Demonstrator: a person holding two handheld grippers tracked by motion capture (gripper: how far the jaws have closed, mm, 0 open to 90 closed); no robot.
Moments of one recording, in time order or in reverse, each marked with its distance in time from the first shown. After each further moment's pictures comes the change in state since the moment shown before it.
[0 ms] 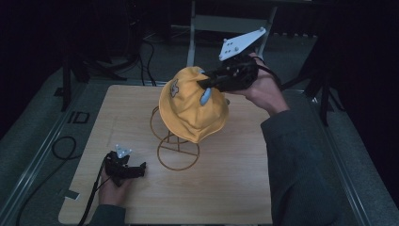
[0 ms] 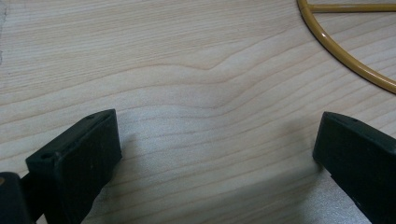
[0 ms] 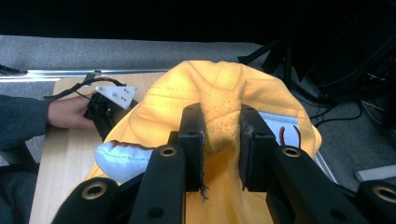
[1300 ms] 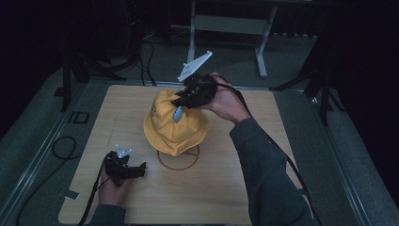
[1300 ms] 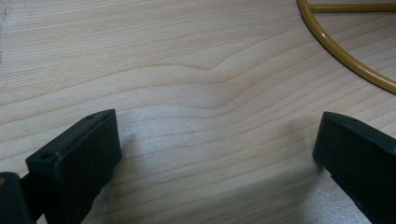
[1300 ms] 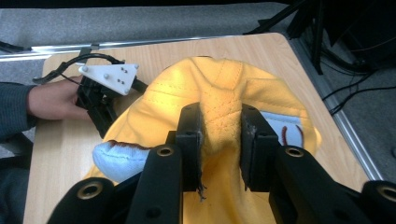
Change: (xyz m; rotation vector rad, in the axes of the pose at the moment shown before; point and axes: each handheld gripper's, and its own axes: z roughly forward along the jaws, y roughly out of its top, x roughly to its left) left arm 0.000 0.000 0.000 -0.002 0.000 -0.003; right arm 0.013 -0.009 0.101 0.144 0.064 0.042
